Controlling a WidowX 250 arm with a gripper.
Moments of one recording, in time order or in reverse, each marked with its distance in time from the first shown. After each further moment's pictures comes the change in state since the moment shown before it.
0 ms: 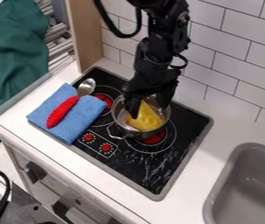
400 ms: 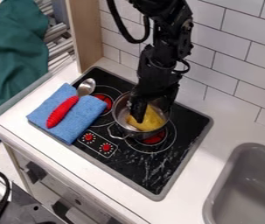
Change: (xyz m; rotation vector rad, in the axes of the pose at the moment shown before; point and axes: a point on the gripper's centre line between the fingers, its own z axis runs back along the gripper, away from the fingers) arm 0.005 -0.007 -0.017 0.023 0.018 0.085
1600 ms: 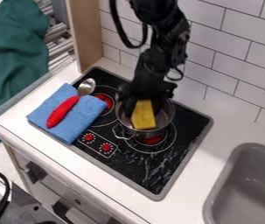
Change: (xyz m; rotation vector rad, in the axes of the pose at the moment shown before) arm 0.020 0.004 0.007 0.004 -0.132 -0.427
